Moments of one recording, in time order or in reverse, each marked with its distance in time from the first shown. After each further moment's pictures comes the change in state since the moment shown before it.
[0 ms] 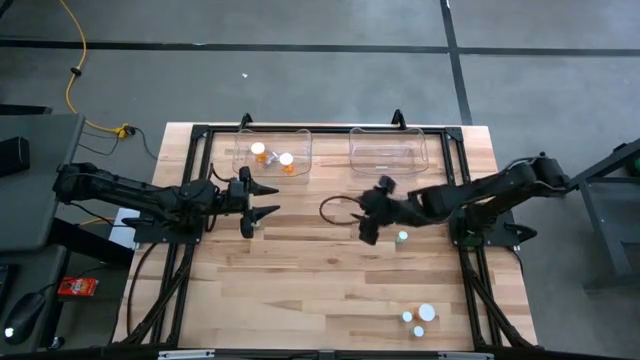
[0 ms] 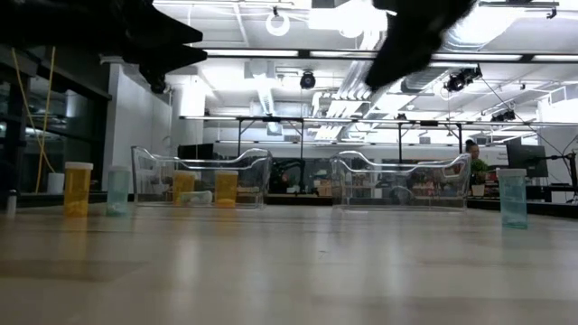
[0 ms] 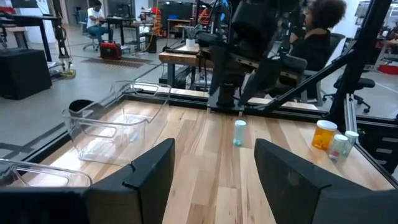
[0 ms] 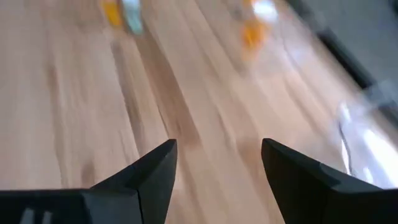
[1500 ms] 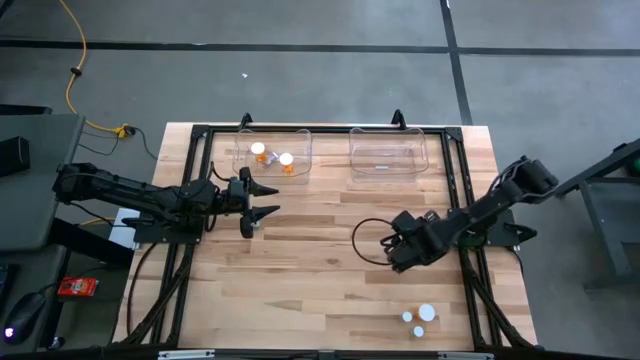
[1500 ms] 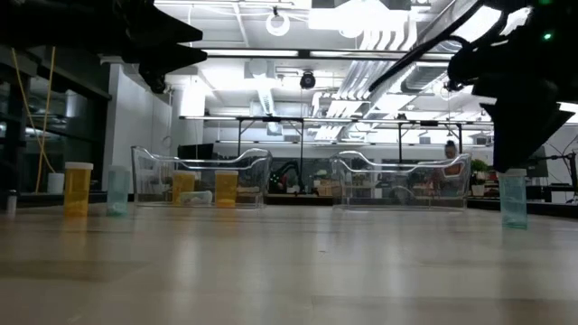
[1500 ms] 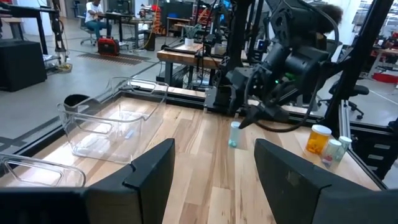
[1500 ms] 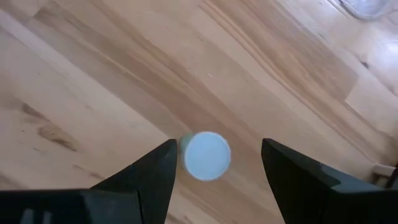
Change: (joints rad) left arm 0.000 0.001 0.000 0.000 0.006 -0.045; right arm 0.265 0.133 -0.097 -0.584 -0.080 1.023
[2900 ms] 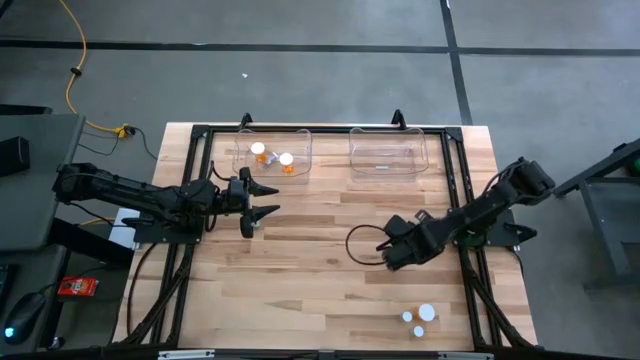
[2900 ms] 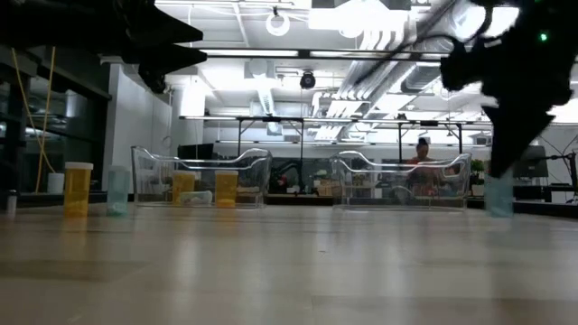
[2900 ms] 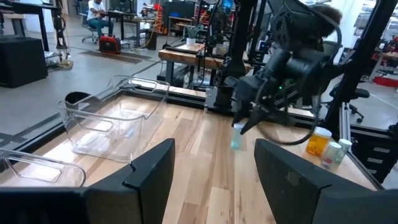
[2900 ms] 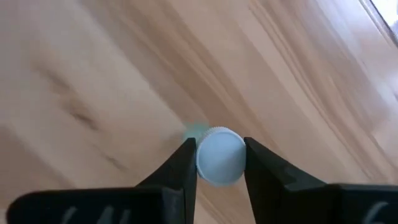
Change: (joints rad) left arm 0.000 0.000 0.000 -0.001 -0.008 -0.020; right arm -0.031 0.021 0.000 0.099 -0.041 -0.251
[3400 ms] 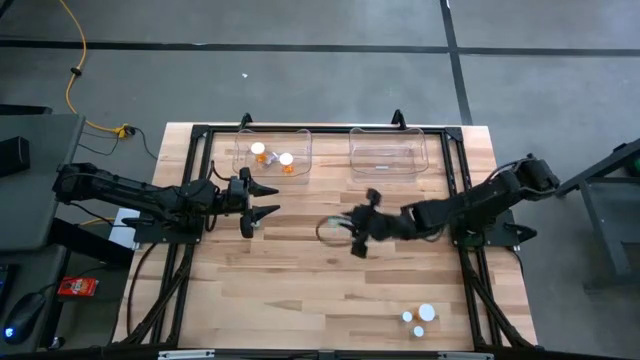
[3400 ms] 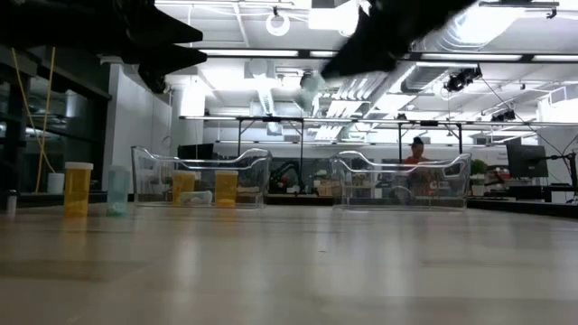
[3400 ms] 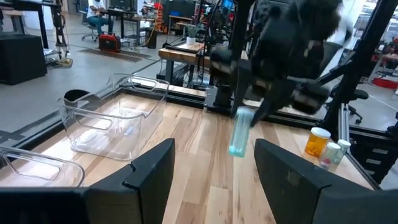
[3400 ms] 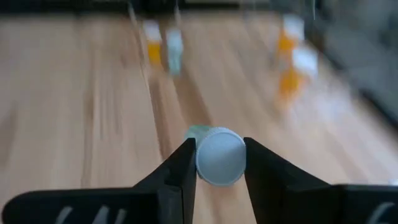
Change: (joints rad) left arm 0.000 0.000 0.000 -0.003 0.000 -0.010; right arm -0.188 -0.050 0.000 0.922 0.131 -0.941
